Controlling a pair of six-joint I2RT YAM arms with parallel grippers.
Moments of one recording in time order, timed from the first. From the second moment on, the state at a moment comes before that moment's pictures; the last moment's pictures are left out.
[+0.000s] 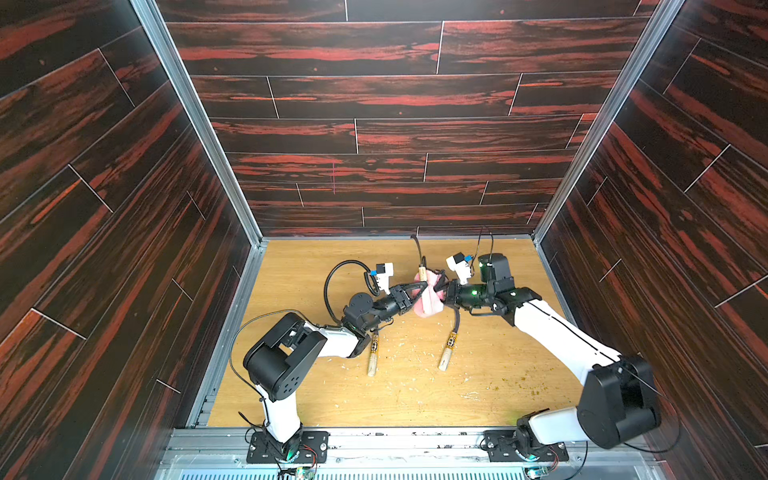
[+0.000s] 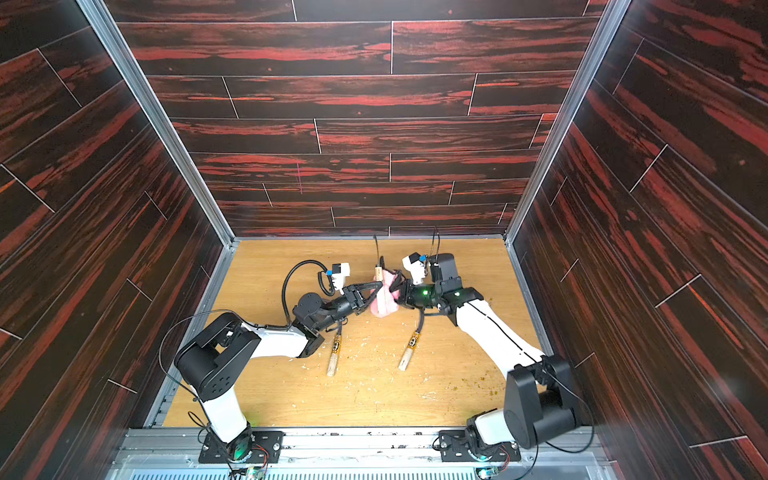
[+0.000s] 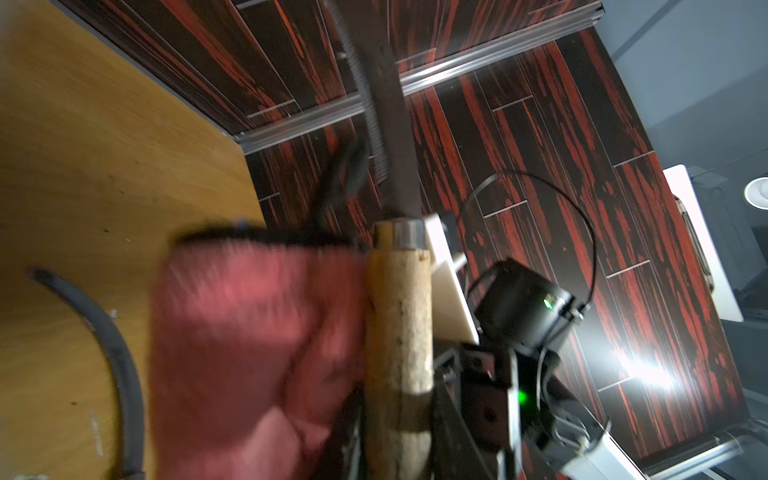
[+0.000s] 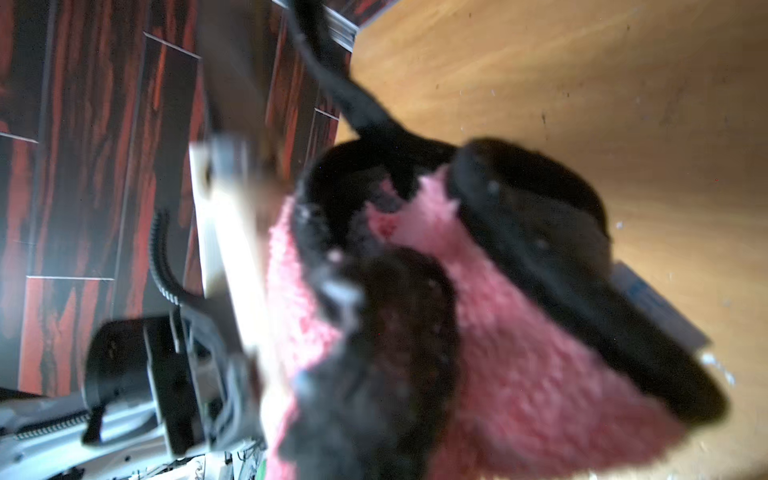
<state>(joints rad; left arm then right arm) -0.62 1.82 0.79 1.26 0.43 -1.33 0.39 1.41 1.02 -0.31 -0.74 0.60</state>
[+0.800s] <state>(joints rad) -0.59 1.65 0.70 1.07 0.43 -1.25 0.30 1.35 1.18 -0.54 -0.64 0.50</state>
